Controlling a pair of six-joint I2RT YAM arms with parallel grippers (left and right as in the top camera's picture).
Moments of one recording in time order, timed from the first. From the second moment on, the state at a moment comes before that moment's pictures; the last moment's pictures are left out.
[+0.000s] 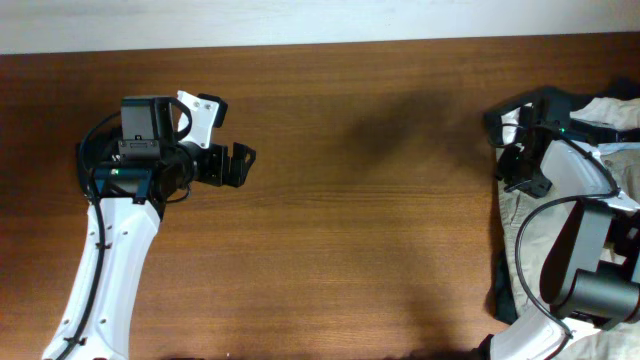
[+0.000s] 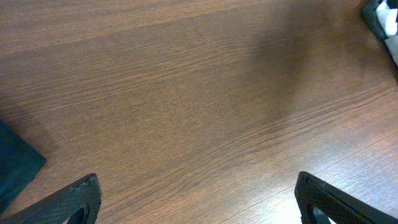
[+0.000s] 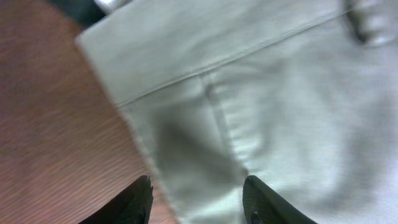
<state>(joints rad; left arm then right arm) -0.03 1.44 1.24 -0.71 0.38 0.15 -0.29 1.89 1.26 -0.69 0.12 0.29</state>
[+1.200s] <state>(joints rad) -0.03 1.43 1.25 -0.69 0.38 0.15 -0.15 1.79 1.90 -1.14 -0.24 0.00</state>
